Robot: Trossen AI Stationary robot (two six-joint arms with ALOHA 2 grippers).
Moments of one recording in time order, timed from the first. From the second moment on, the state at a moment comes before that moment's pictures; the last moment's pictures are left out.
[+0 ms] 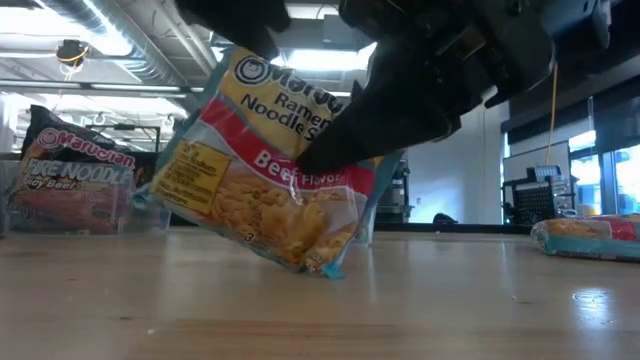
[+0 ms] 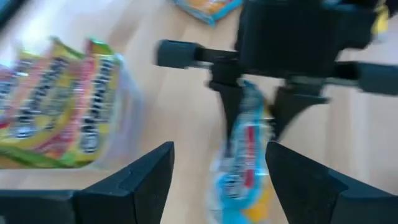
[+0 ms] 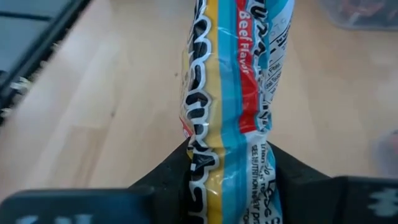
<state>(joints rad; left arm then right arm) -0.57 1.75 1.38 -0.64 -0.63 -0.65 0.44 1.95 1.05 0.26 0.29 0.17</state>
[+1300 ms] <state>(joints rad) -0.48 1.83 1.38 -0.64 -0.26 -0.54 0.44 1.92 1.07 0.18 0.30 0.14</state>
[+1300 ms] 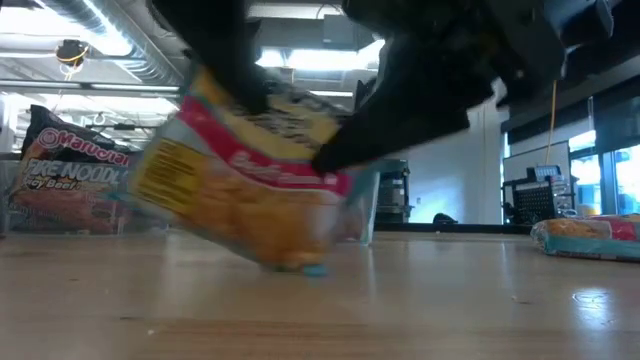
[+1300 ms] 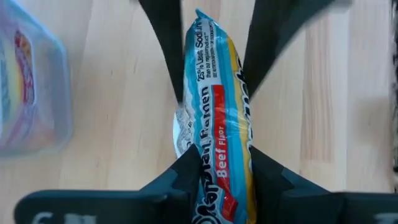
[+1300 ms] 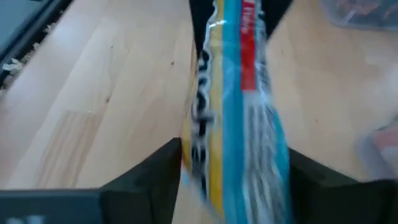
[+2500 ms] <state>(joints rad) -1.07 1.36 1.38 -1.38 -0.16 -1.53 0.58 1.75 1.04 0.08 0.17 -0.08</state>
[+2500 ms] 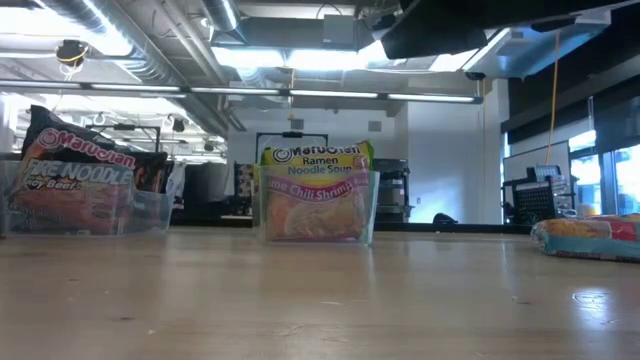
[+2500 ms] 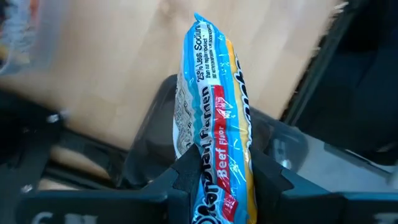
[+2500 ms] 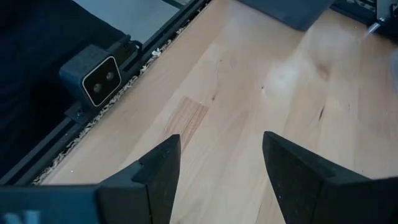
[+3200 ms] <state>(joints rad) -1.11 1.36 1.10 -1.23 -0.31 -1.49 0.58 1.75 0.98 0.18 0.17 -0.11</state>
